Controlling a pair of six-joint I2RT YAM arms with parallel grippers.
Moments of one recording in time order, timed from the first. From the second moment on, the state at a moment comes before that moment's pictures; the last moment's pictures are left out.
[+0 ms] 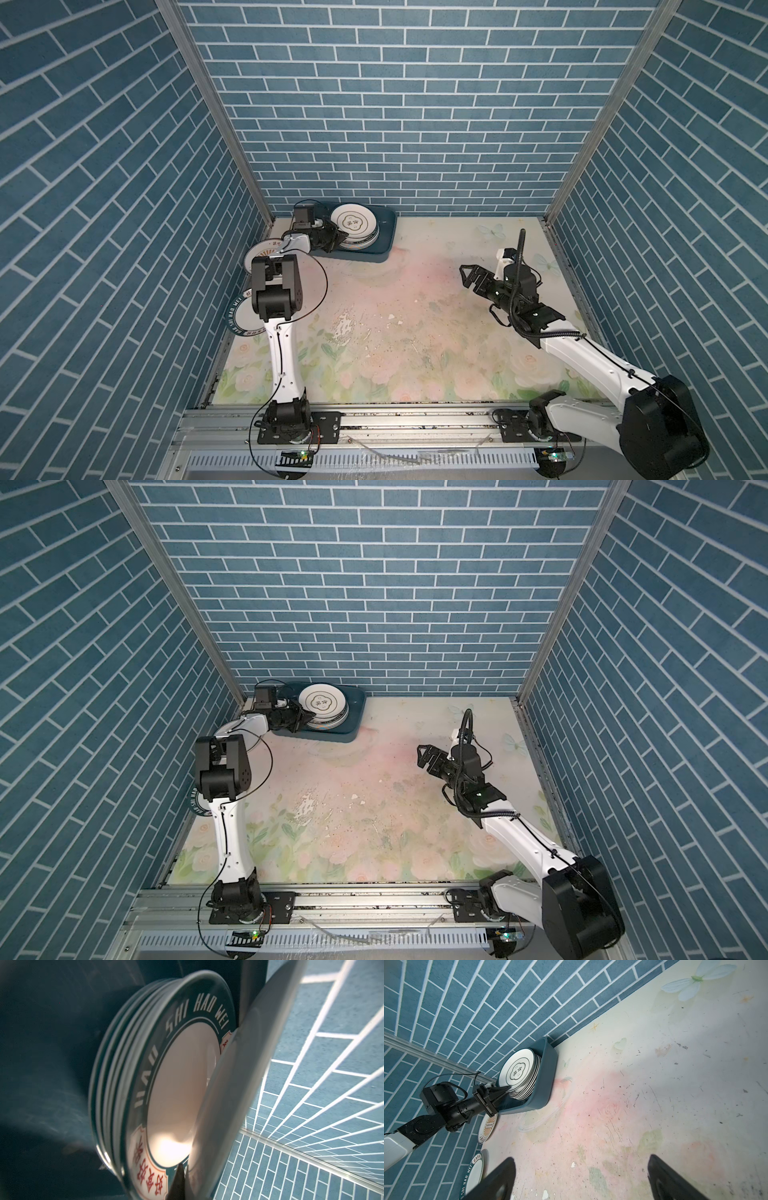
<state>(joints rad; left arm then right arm) 0.07 2.34 1.82 -0.25 0.70 -1.04 0.44 1.16 0.66 0.07 -0.05 0.73</state>
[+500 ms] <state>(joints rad) 0.06 2.40 1.96 -0.42 0.73 -0.95 0.43 1.18 0.66 0.09 -0.05 0.76</state>
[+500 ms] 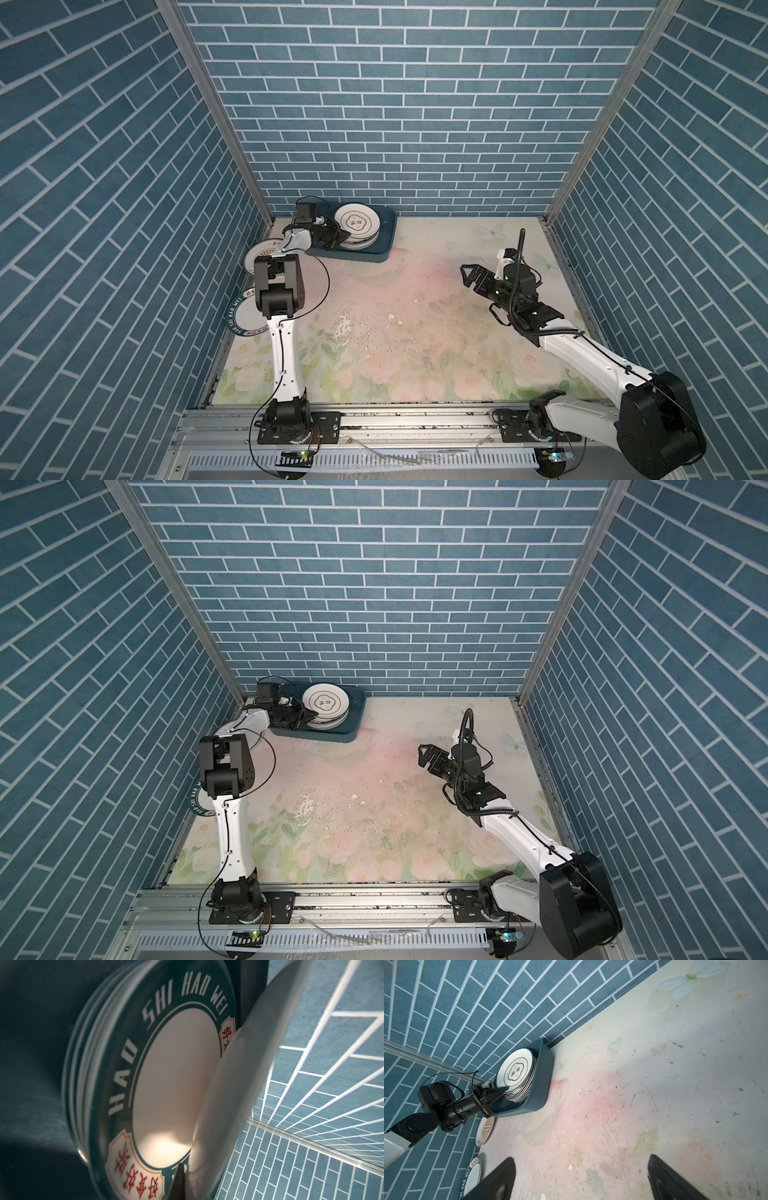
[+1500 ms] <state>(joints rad) 0.09 2.34 2.00 -0.63 0.66 -0.82 0.42 1.05 0.61 0.09 -0.05 0.77</state>
